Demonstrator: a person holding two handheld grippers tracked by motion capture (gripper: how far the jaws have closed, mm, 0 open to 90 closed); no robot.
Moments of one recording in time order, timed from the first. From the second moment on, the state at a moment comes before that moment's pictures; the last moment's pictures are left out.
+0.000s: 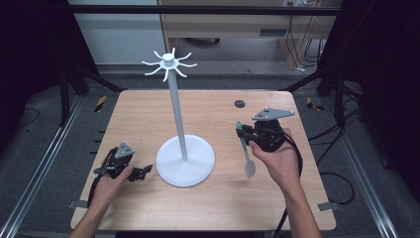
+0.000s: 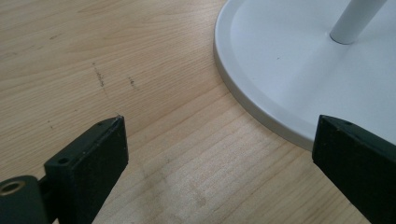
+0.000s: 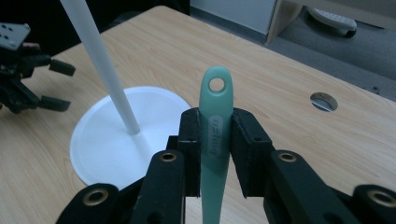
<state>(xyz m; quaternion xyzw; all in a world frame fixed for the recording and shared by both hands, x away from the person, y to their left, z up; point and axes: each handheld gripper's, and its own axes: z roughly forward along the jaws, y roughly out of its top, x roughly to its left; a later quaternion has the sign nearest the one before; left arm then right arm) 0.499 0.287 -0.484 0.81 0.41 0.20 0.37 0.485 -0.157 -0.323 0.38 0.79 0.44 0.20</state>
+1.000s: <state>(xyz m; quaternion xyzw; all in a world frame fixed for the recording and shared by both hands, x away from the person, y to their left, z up) 0.499 0.292 -0.481 0.80 0.42 0.21 0.38 0.474 -0.133 -0.267 0.34 0.77 0.49 0.24</state>
